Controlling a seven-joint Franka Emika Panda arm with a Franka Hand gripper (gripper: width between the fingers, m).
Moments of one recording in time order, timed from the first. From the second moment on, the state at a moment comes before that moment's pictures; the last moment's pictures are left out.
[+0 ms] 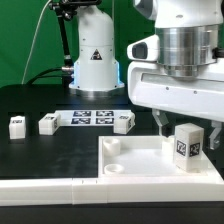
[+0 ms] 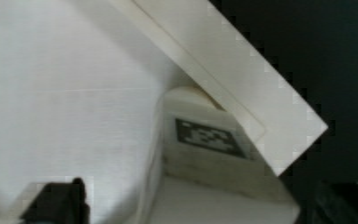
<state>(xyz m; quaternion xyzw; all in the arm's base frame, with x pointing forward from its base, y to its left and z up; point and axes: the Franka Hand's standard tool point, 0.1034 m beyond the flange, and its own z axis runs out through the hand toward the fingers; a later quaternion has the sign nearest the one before) 0.639 0.122 0.076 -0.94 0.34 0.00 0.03</state>
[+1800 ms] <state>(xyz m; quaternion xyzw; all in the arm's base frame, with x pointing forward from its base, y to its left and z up) 0.639 0.124 0.076 -0.99 -0.15 -0.01 0.01</state>
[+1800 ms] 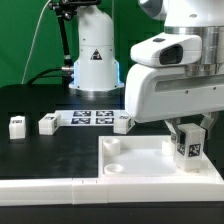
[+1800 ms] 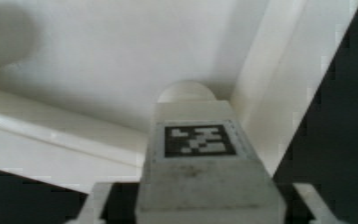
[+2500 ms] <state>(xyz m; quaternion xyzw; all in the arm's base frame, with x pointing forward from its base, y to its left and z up) 0.639 0.121 0.074 -0.99 0.16 -0.01 0.02</state>
